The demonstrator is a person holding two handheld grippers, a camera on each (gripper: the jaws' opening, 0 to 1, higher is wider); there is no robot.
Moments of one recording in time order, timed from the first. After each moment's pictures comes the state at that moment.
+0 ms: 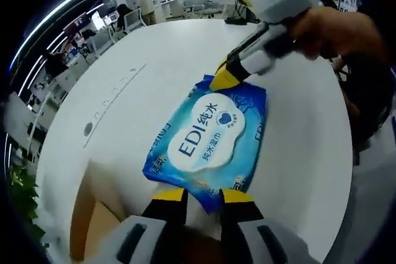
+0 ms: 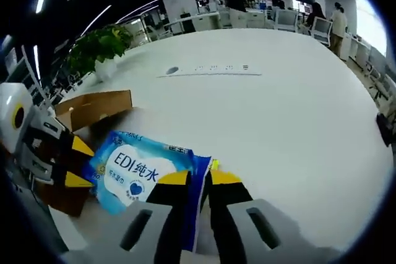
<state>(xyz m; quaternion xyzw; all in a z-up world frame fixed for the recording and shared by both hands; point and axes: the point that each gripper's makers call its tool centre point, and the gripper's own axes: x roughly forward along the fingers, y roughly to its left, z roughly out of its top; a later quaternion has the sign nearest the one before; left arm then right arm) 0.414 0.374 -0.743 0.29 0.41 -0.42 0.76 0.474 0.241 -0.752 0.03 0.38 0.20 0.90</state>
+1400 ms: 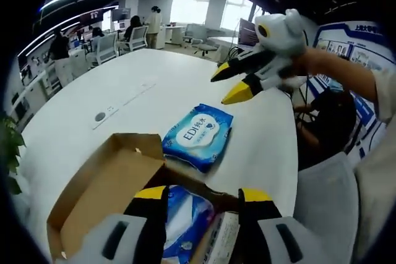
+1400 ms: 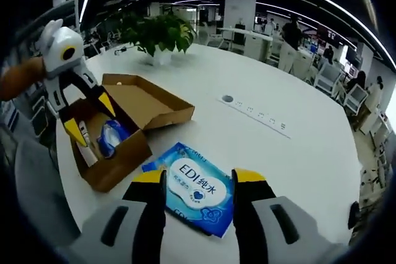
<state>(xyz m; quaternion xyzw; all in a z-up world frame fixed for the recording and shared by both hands) 0.375 0.460 -0.668 0.14 0.38 -0.49 0.77 0.434 0.317 -0.646 -0.14 0.32 0.34 0.88</state>
